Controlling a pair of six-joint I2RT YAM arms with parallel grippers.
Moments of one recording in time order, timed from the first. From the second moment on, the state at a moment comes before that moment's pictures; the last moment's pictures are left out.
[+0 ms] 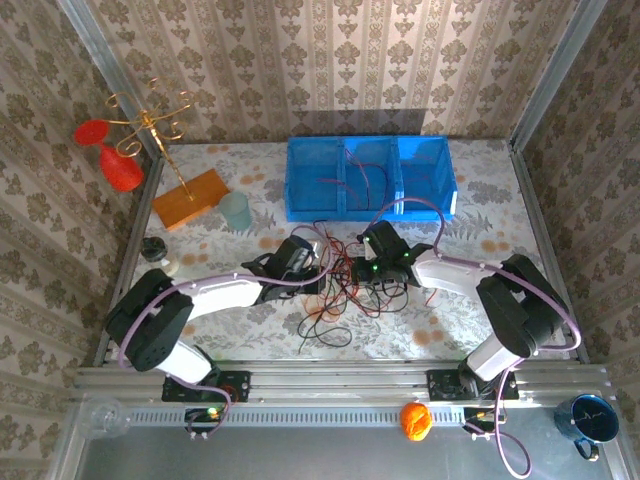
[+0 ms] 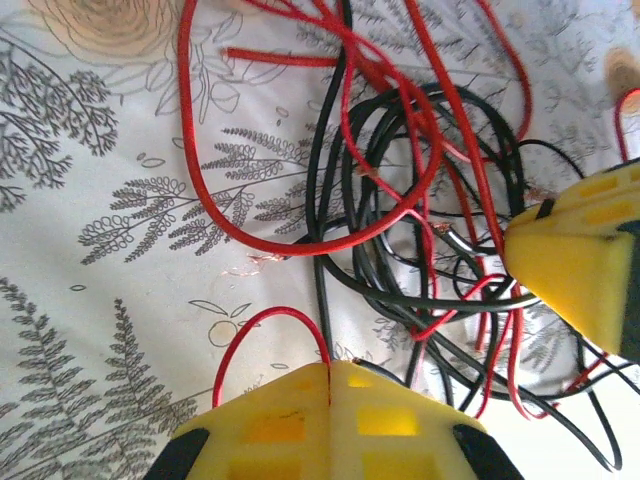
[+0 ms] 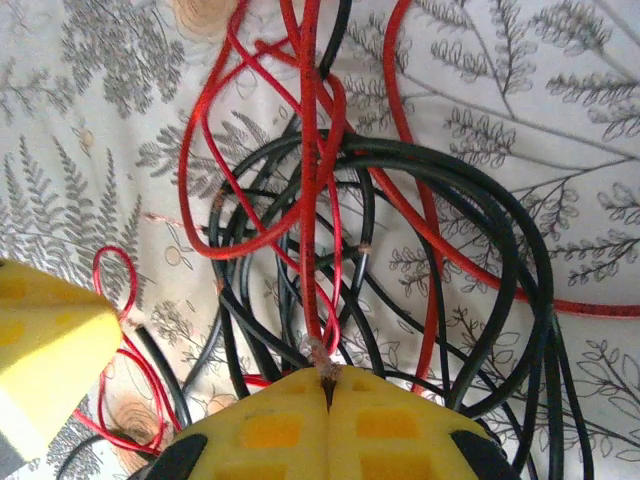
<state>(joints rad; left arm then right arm) -0.83 1.49 0.69 -0.06 0.14 -0.62 0.60 1.57 0.81 -0.22 -0.22 0.56</state>
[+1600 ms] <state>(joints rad) -0.67 1.33 0.56 -0.13 0.08 -0.58 0.62 1.18 1.61 -0.15 -0.13 0.35</state>
